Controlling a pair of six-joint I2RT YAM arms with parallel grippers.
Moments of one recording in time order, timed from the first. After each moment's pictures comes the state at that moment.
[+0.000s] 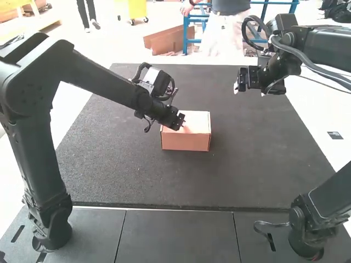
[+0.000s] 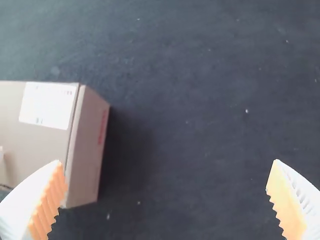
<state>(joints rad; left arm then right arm) -0.56 1.76 1.04 -0.07 -0.08 0.00 0.25 1.41 1.24 -0.74 -0.04 0.11</state>
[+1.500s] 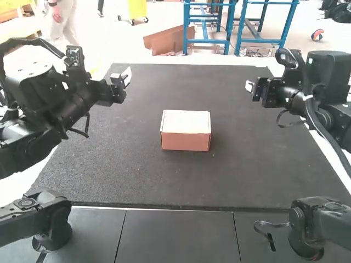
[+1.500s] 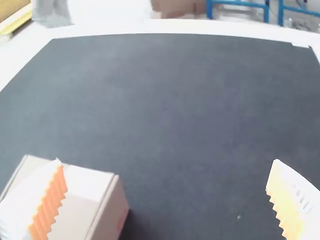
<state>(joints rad) -0.45 0.57 0.42 0.25 -0.16 -0.04 0.25 0.72 0.57 -0.09 -0.04 0.06</state>
